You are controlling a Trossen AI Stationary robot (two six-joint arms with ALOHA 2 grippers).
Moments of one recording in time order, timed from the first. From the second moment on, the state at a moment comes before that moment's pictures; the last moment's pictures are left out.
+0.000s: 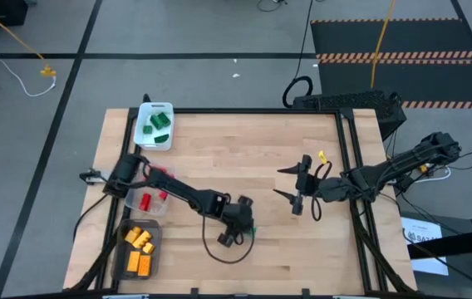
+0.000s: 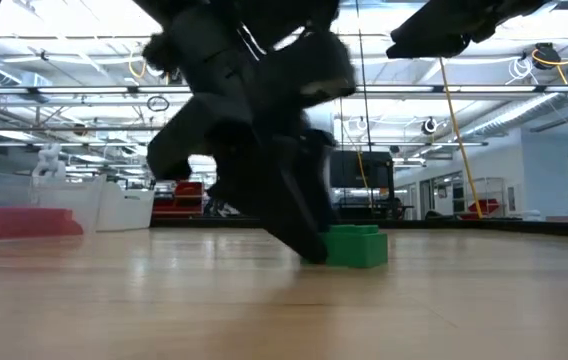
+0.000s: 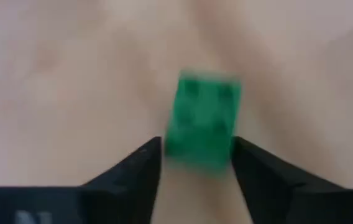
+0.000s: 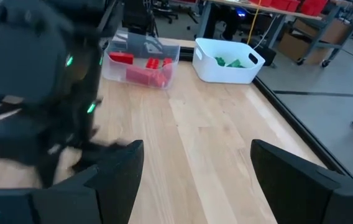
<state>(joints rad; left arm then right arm) -0.27 2.07 1.32 -0.20 0.05 0.26 0.36 1.02 0.62 -0.01 0.60 0.09</state>
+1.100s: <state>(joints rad) -0.23 2.03 1.32 -0.15 0.11 0.26 0.36 1.02 0.62 -0.15 0.60 0.17</state>
